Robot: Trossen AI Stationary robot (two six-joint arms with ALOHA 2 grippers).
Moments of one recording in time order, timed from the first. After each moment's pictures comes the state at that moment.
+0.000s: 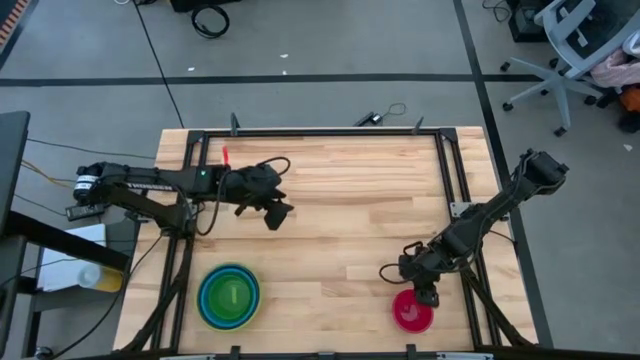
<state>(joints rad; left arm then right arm) 0.01 1.20 1.00 -0.52 -0.13 -0.58 0.63 1.31 0.66 -0.53 -0.27 0.93</state>
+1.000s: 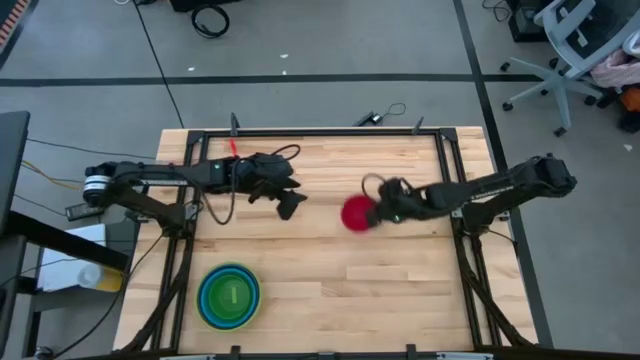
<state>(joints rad) 0.13 1.29 1.00 -0.33 -0.04 -0.43 0.11 1.26 0.78 -0.54 0.38 1.11</state>
